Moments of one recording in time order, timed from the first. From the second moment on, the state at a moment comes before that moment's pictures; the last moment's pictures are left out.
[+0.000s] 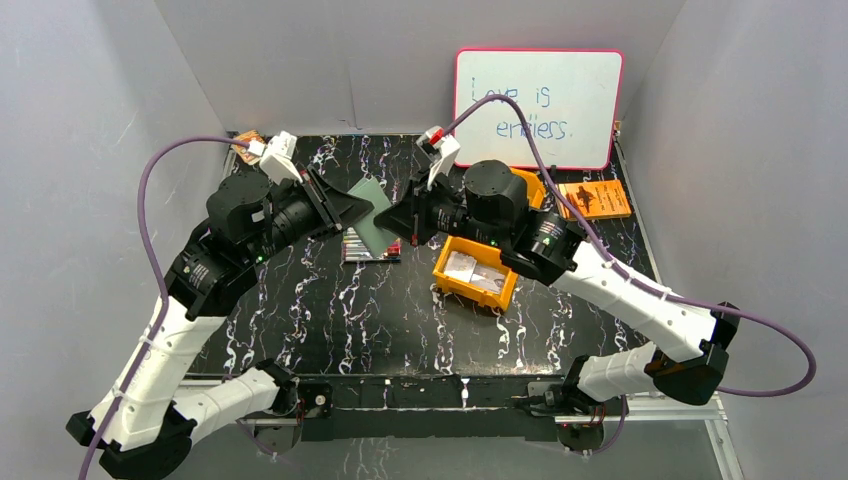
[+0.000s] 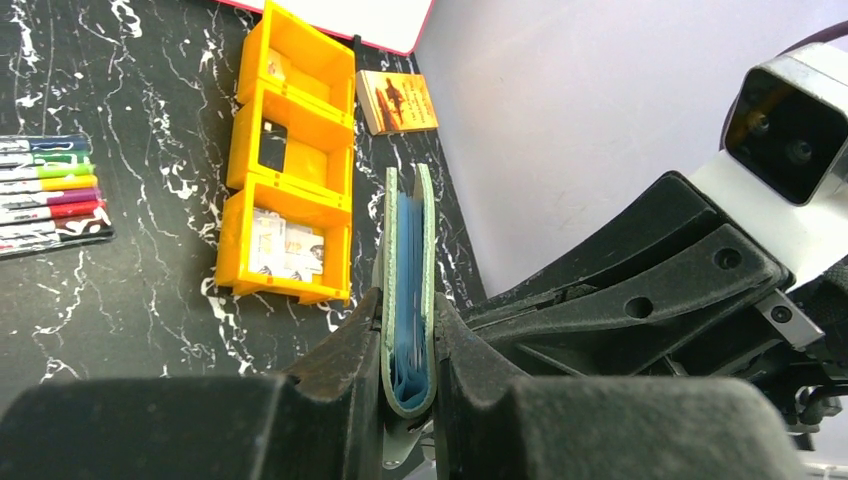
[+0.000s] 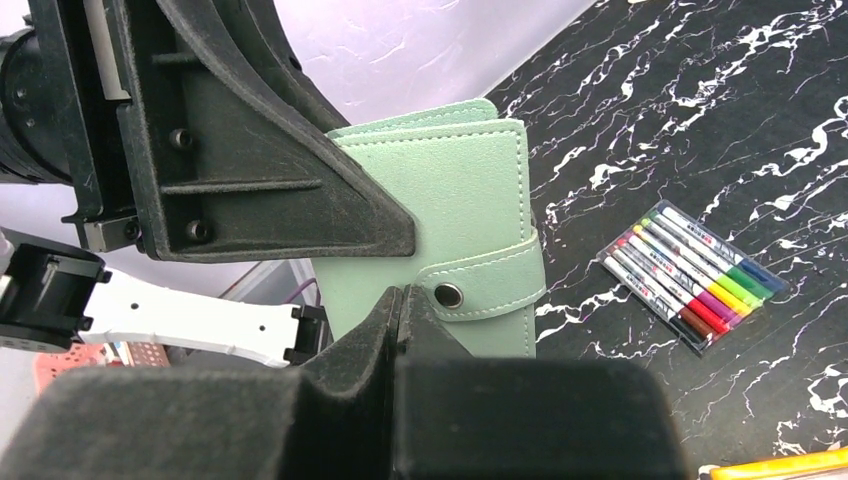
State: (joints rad) left arm -0.61 0.95 1.40 -0.67 0.11 -0.84; right arm 1.06 1.32 1.49 -0.32 -0.11 0.48
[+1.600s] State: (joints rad) left arm -0.64 0.73 0.56 -0.83 -0.25 -1.09; right arm 1.10 0.98 1.10 -0.49 0.17 0.50
